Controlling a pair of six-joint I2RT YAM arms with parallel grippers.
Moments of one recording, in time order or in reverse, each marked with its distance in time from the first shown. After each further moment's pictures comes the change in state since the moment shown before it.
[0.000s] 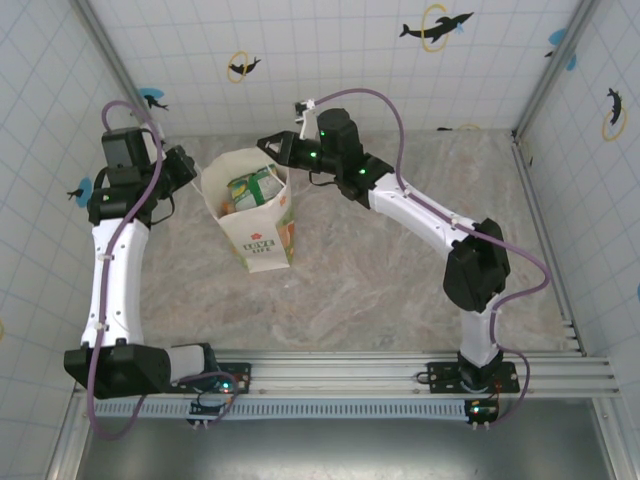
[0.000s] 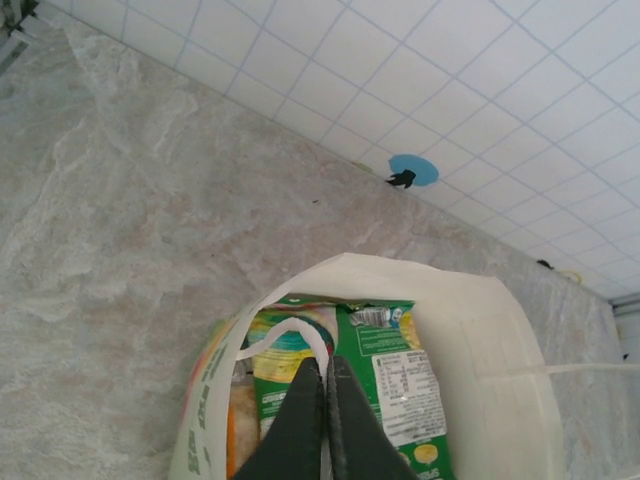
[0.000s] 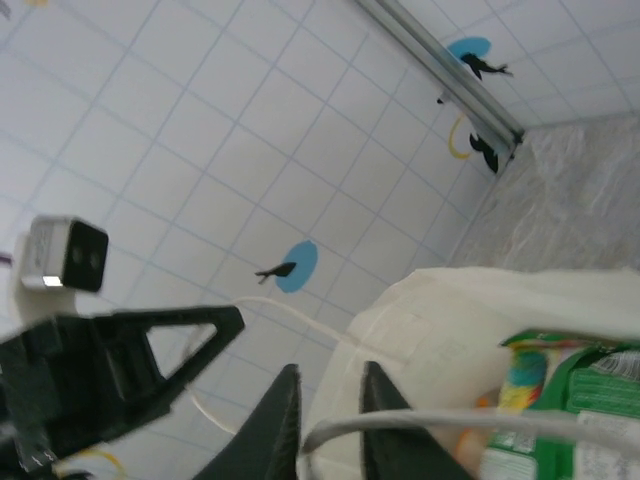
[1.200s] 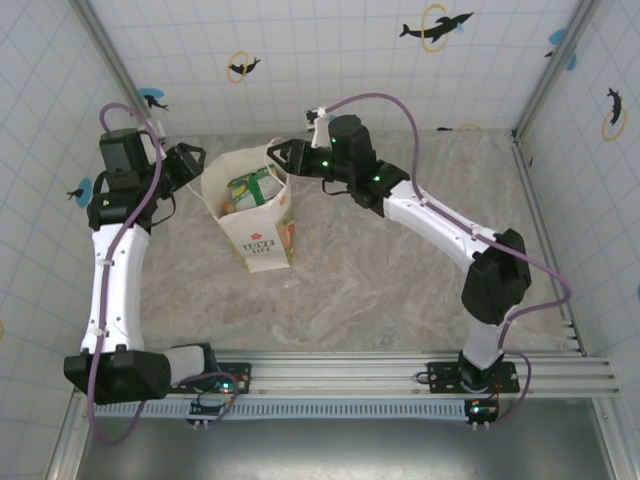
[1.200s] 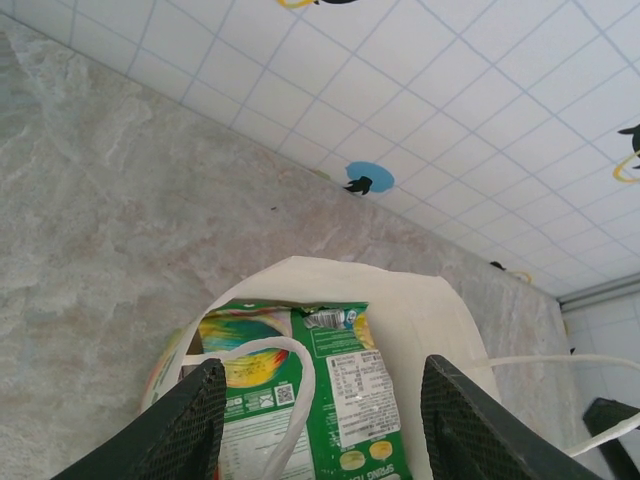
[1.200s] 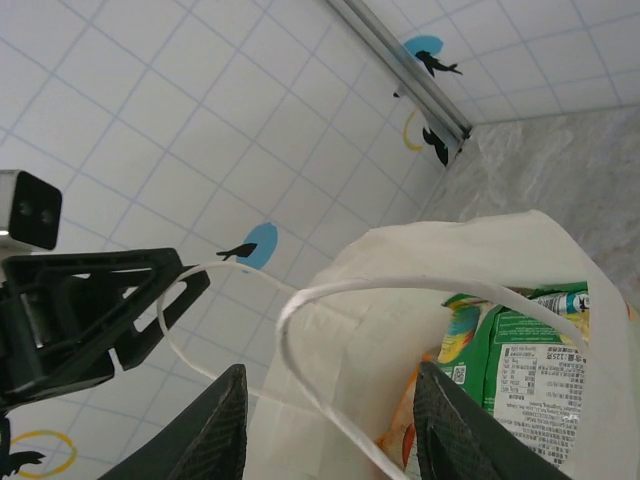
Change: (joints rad) left arm -0.001 -0.031 -0.030 0.062 0.066 -0.039; right arm 0.000 -0.122 -0.126 -0.076 0.054 -0.077
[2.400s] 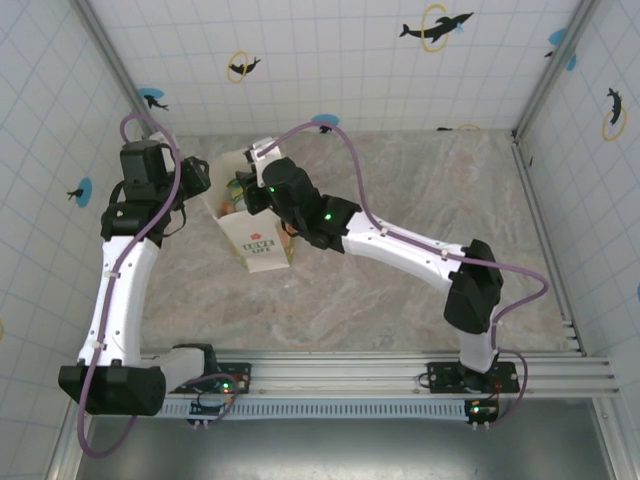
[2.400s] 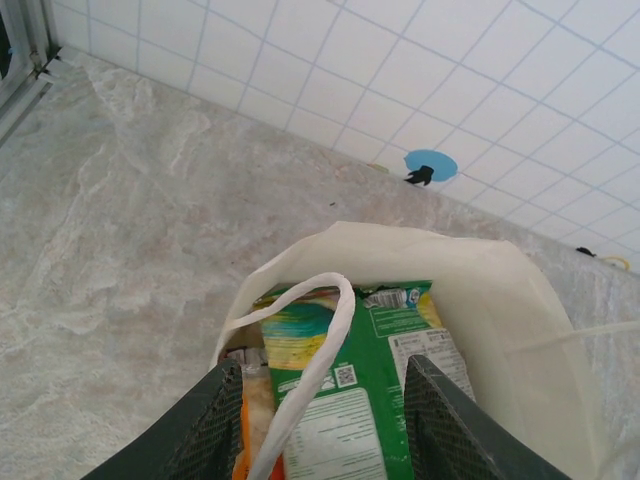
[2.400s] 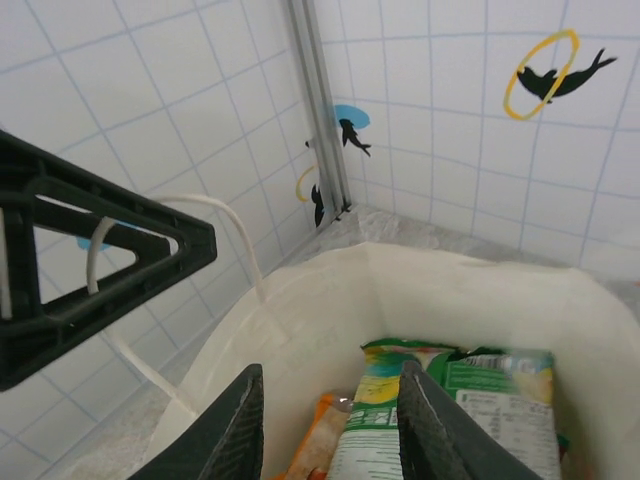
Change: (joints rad) left arm -0.114 -0.066 -0.092 0.010 -0.220 0.086; right arm 0.315 0.062 0.100 -0.056 0.655 -0.502
